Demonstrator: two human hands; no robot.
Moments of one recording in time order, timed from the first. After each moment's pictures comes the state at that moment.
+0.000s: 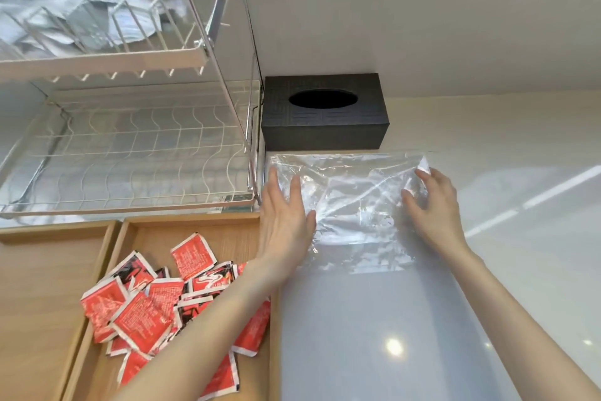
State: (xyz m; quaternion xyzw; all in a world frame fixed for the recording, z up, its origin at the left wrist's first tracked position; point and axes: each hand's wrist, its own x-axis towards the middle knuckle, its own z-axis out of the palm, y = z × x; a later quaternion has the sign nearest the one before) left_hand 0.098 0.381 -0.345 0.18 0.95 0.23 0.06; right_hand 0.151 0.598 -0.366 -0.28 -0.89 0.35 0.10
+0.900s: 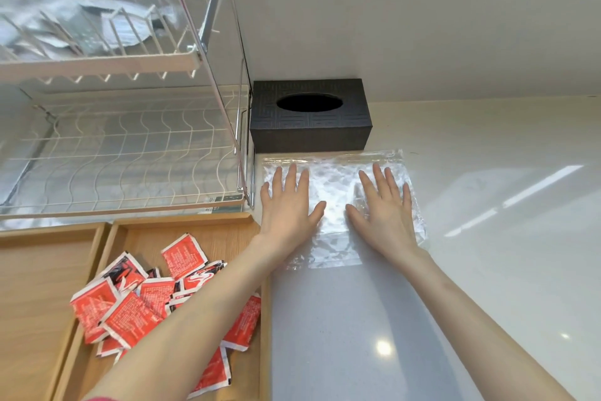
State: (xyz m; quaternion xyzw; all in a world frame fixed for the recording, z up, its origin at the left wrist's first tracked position) left_hand 0.078 0.404 -0.354 0.23 0.96 0.13 0.10; right_hand 0.148 0.555 -0.367 -0.17 -0.97 0.17 0.02
